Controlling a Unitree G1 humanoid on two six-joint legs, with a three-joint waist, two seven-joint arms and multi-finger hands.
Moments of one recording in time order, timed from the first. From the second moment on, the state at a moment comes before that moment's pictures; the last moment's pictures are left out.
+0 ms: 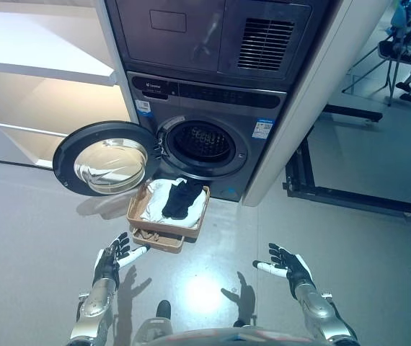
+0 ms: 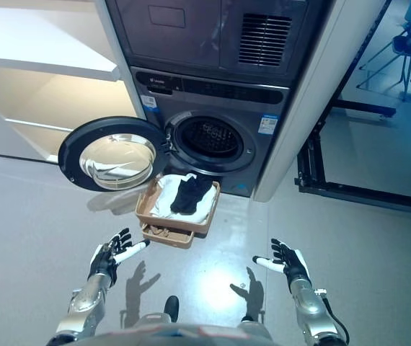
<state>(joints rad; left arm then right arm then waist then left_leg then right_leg) 0.11 0.31 -0.08 0.68 -0.32 -0.20 0.12 0.08 -0.32 0.20 0.75 0.20 -0.15 -0.08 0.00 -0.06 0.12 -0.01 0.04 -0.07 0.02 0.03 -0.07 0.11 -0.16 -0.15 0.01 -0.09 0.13</state>
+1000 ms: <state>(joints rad) 0.12 0.30 -0.08 0.68 -0.31 -0.17 0.11 0.12 -0.35 0.17 0.75 0.18 -0.14 -0.06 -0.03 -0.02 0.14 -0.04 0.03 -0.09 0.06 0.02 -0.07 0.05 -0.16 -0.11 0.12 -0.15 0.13</state>
